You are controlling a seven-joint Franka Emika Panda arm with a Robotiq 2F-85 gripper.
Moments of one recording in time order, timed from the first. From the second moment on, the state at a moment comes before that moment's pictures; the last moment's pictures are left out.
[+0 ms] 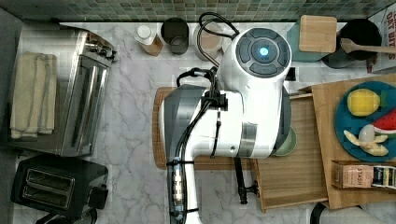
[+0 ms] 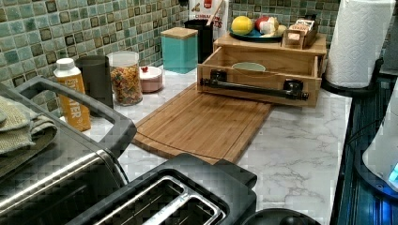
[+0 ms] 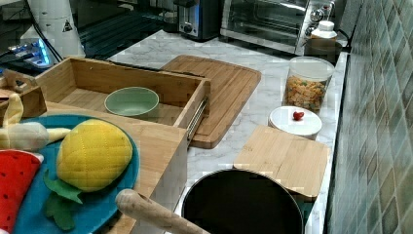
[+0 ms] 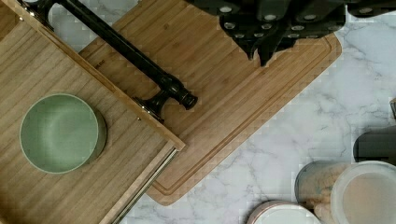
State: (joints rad) arm -0.03 0.07 -0.03 -1.74 0.04 0.20 -0.11
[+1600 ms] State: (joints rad) arm -0.01 -0.15 -0.02 -2.25 0.09 0.53 -0.48
